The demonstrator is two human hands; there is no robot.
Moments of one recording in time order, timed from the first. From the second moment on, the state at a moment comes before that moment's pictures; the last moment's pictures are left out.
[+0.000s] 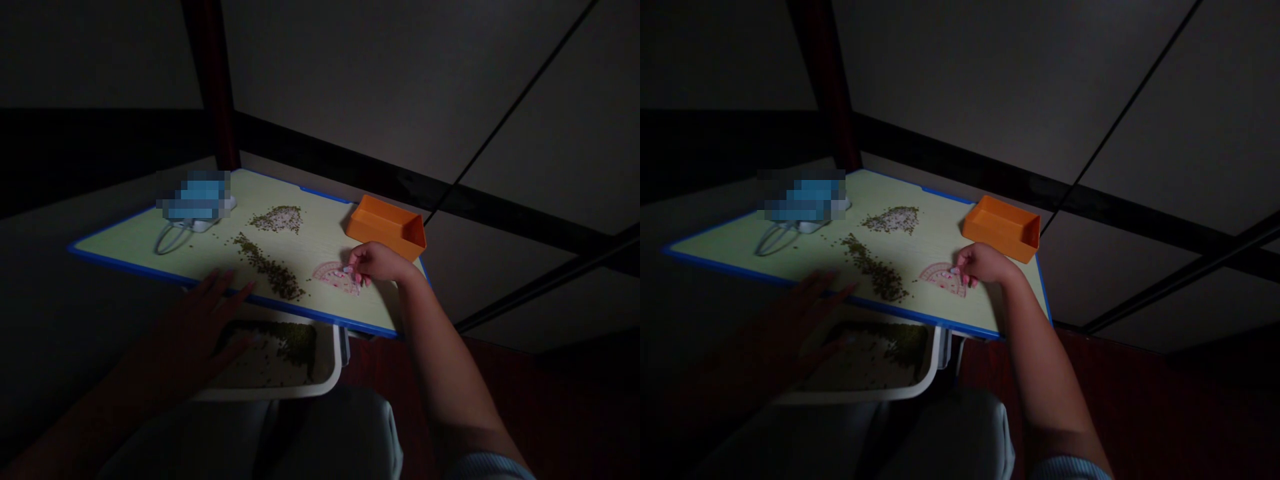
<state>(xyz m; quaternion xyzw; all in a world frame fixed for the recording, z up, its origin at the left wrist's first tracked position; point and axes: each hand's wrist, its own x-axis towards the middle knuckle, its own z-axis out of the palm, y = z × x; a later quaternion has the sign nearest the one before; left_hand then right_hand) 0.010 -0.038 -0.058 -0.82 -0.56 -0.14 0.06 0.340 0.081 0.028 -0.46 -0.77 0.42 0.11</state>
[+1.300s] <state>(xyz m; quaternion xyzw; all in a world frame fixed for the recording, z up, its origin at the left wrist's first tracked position) 0.007 -0.037 -0.062 -0.82 -0.55 -0.12 0.07 0.345 0.079 0.033 -0.42 -0.78 0.45 0.10</state>
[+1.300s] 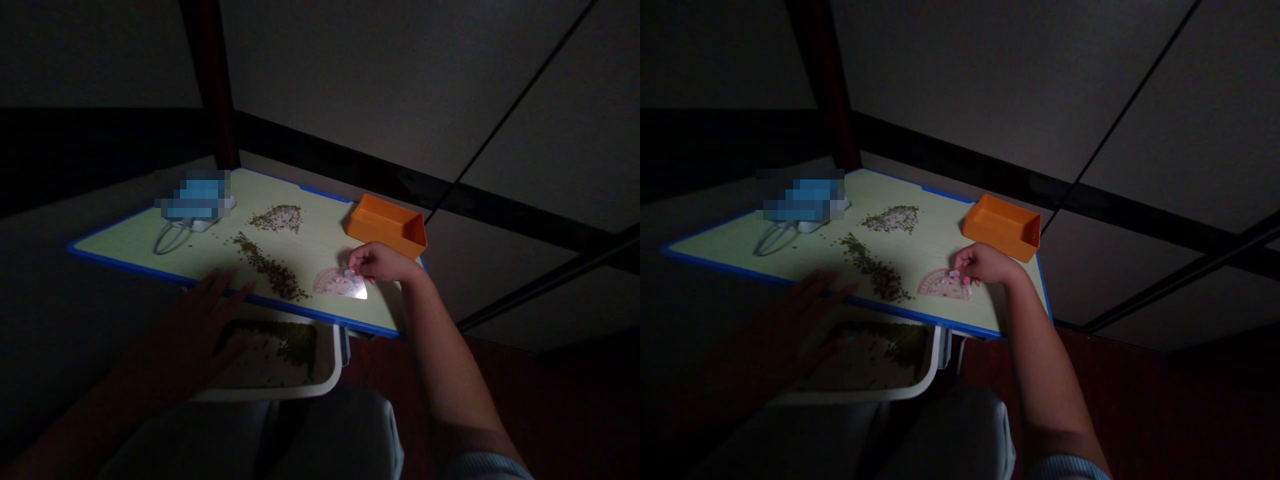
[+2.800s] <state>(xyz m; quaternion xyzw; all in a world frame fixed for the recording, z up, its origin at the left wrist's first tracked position) 0.006 -0.036 -0.062 -0.82 -0.55 -0.15 0.05 0.341 0.077 0.033 -0.39 -0.79 0.47 0.05</state>
